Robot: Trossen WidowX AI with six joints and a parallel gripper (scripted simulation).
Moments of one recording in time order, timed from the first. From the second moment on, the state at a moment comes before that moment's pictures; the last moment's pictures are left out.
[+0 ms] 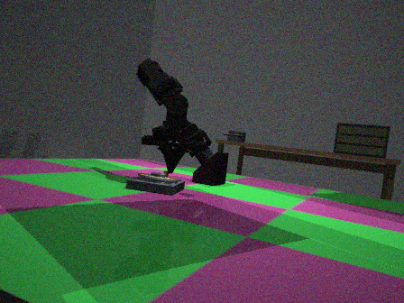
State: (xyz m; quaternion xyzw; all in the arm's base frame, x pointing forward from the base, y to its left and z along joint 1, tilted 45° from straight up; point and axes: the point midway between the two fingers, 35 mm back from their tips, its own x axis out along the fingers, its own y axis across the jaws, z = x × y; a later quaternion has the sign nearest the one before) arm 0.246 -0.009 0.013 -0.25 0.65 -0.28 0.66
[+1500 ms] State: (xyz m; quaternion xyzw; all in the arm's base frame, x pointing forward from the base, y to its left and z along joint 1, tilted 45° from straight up) arm 0.264 -0.042 0.048 -0.25 0.65 -0.28 0.65
